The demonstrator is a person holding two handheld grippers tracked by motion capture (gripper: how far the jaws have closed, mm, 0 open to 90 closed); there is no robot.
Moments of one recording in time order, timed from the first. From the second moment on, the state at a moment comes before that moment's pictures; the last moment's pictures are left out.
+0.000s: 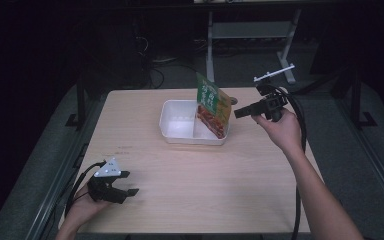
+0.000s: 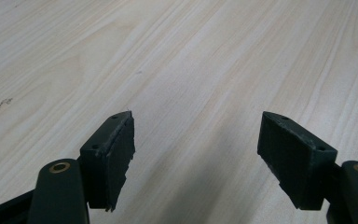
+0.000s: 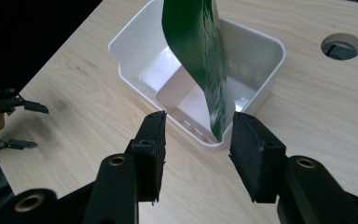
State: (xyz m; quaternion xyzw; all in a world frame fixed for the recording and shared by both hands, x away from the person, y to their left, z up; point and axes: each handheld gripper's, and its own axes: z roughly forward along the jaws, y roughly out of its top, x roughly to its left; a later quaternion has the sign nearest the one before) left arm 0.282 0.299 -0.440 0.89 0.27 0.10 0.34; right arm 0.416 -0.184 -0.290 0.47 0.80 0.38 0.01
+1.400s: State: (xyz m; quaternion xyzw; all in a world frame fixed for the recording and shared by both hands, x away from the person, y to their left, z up) left arm 0.281 0.295 -0.440 0.89 0.27 0.11 0.35; right arm 0.378 -0.223 -0.361 0.50 0.78 0.37 -0.02
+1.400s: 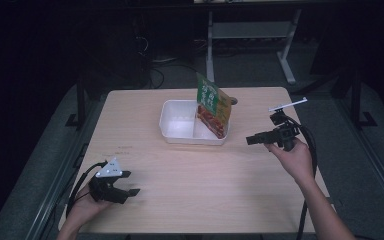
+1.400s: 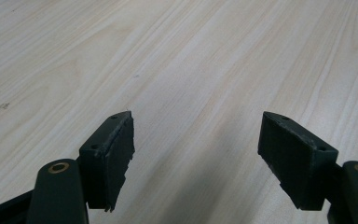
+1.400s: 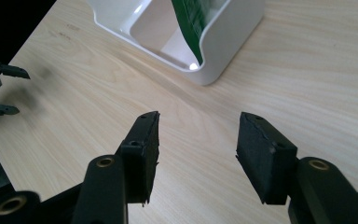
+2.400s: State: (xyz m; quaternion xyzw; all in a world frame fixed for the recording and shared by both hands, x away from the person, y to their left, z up) left arm 0.281 0.291 -0.440 0.89 0.27 0.10 0.34; right arm 0.346 -0.228 -0.410 0.49 0.79 0.37 -0.04
